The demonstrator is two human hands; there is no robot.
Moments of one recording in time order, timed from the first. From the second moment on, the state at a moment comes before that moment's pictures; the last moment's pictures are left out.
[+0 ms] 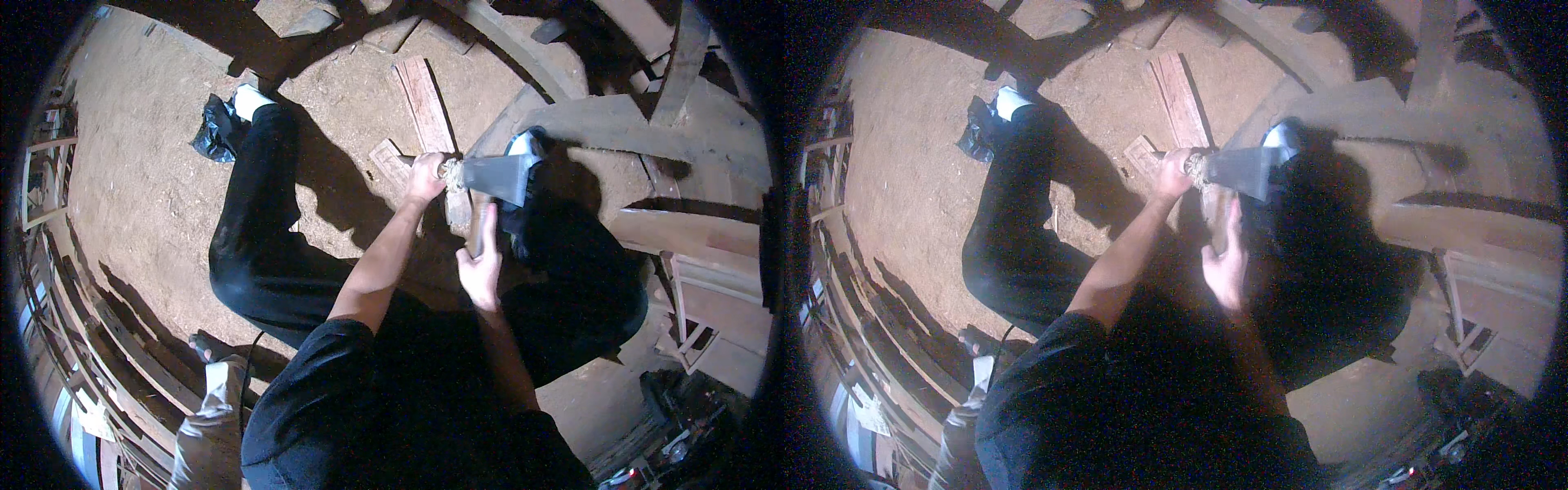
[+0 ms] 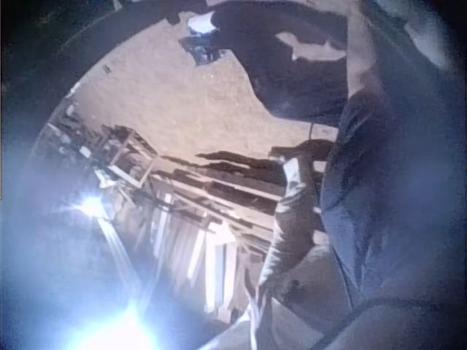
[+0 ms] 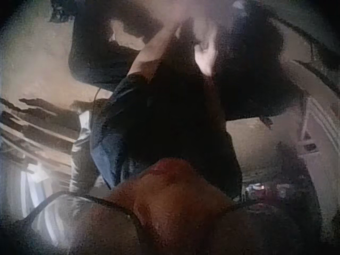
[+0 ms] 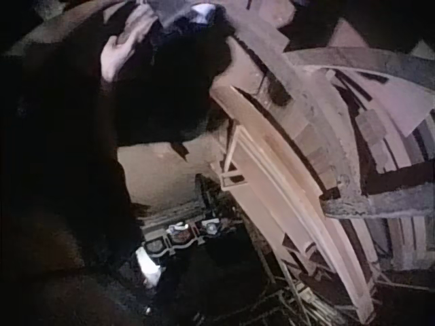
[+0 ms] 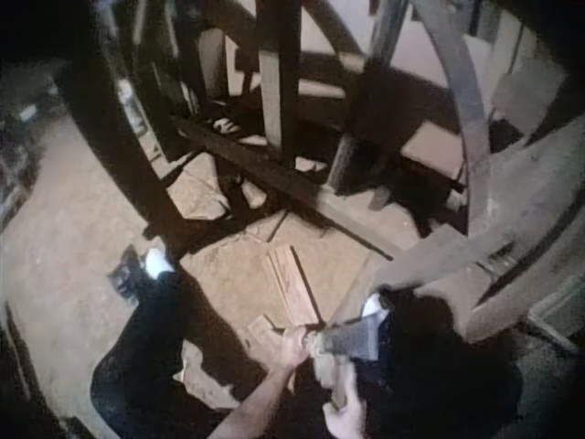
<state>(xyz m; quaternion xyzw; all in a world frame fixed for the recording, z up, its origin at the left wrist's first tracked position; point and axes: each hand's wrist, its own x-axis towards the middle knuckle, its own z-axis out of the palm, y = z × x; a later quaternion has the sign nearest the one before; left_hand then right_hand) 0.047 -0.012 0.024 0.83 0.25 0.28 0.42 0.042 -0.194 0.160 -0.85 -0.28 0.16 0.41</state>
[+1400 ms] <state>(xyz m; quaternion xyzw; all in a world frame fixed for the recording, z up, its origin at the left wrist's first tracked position) 0.042 -0.013 -0.017 0.87 0.23 0.23 0.36 0.047 -0.196 0.182 -0.82 -0.12 0.25 0.51</state>
